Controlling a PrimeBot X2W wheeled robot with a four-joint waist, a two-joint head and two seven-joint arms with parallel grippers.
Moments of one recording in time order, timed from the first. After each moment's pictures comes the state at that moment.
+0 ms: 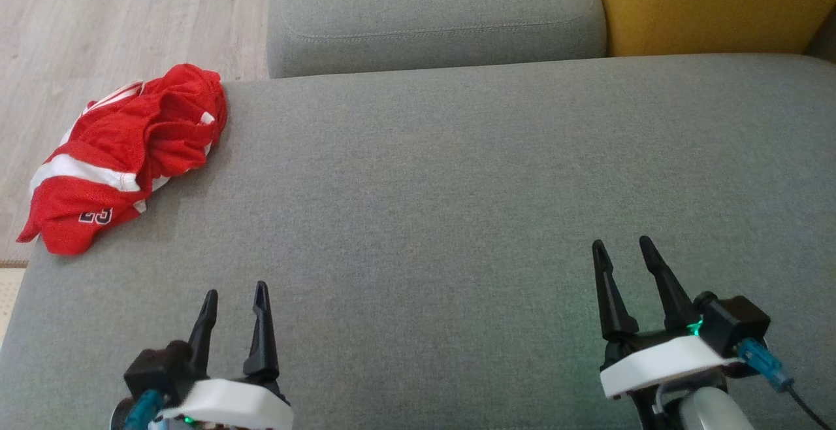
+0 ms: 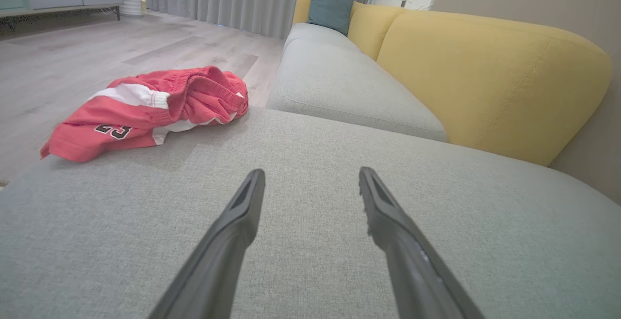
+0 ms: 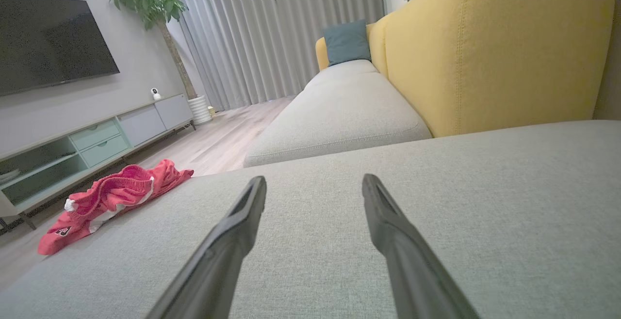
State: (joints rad) left arm 0.14 0.04 -0.16 0.10 -0.29 0.08 -0.22; right arm 0.00 -0.04 0.14 0.24 0.26 0.12 -0.21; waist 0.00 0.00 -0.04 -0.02
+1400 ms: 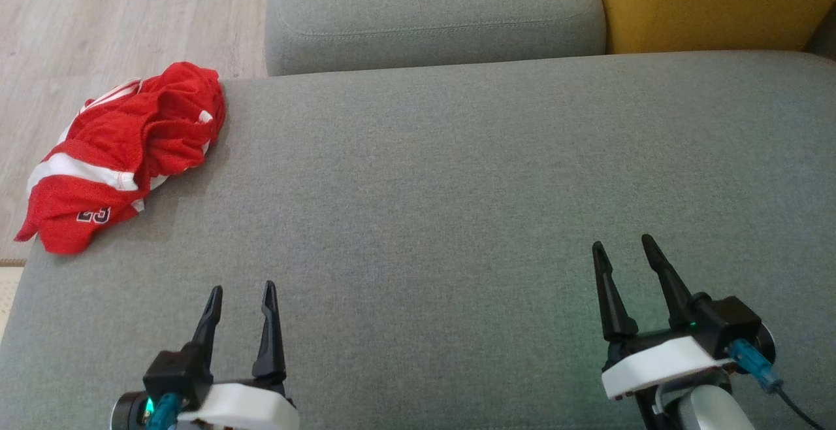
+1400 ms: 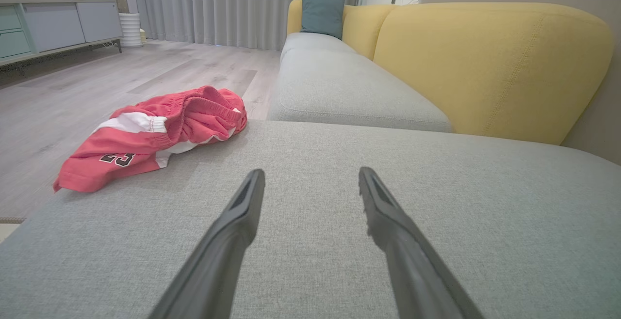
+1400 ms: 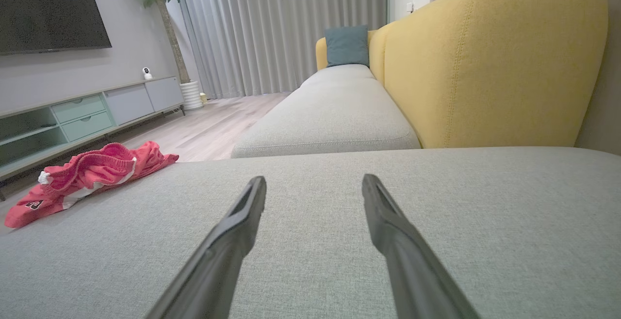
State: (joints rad) left arm 0.14 0.04 -0.18 0.09 -0.17 0.11 -0.25; right arm -0.02 -0.04 0.12 0.28 0.14 0.12 -0.25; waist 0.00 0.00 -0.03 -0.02
